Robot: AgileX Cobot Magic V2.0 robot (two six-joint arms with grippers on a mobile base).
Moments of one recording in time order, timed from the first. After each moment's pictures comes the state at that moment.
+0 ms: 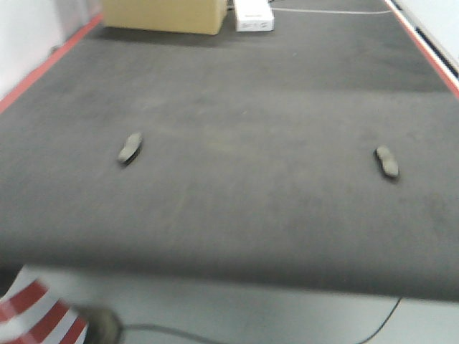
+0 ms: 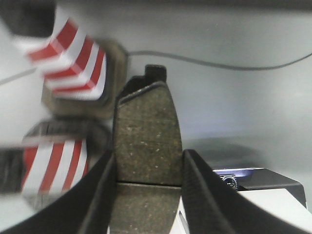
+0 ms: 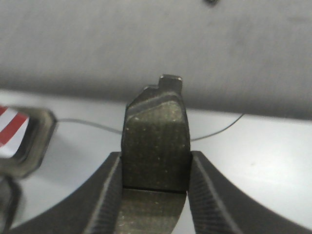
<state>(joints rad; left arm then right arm) -0.45 0.65 -0.74 0.22 1.27 -0.46 0.37 0.49 -0.92 -0.21 1.28 0.33</state>
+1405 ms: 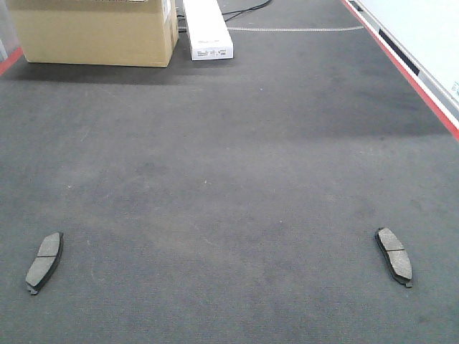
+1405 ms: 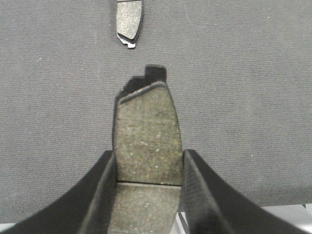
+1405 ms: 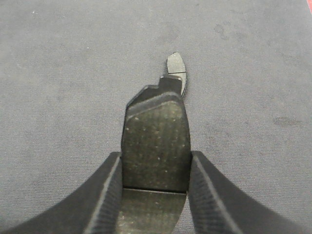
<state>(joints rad) -0.45 0.65 -0.74 0.22 1.27 -0.46 0.37 0.49 -0.92 -0.21 1.28 0.33</state>
